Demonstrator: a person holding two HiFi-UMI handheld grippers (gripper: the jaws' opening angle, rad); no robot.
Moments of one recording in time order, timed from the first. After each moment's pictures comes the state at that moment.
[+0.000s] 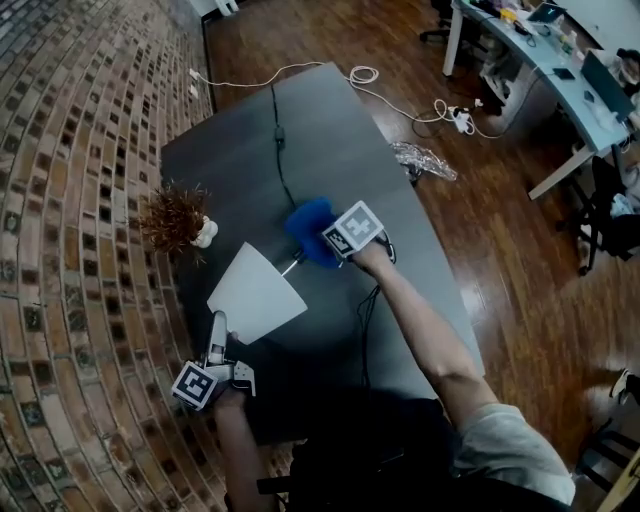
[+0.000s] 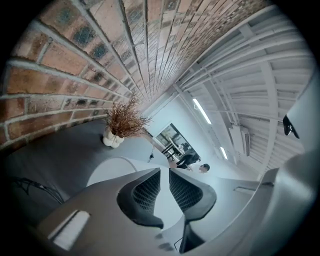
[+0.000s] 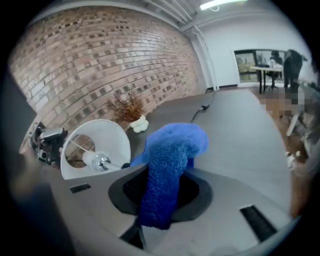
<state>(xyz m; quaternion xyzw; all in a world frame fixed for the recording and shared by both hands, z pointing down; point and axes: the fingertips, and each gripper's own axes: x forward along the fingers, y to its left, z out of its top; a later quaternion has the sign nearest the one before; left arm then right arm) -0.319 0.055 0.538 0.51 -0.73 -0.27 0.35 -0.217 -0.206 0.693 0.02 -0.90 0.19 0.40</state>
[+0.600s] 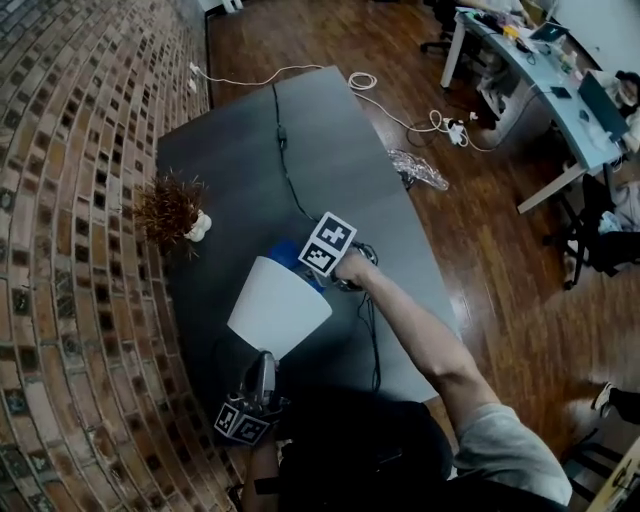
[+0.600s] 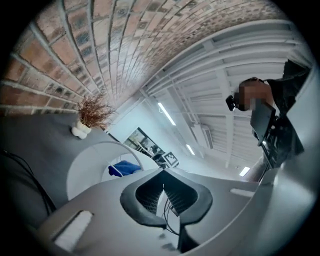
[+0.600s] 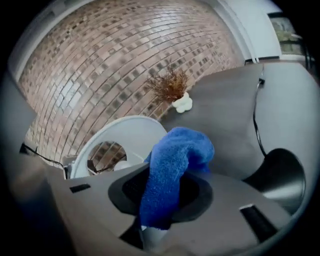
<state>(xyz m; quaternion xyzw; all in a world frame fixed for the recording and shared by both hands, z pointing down) -0.182 0.088 0.551 0.66 -0.67 -0.27 0.22 -0.233 -0.077 0.677 -0.23 -0.84 0.25 0.43</state>
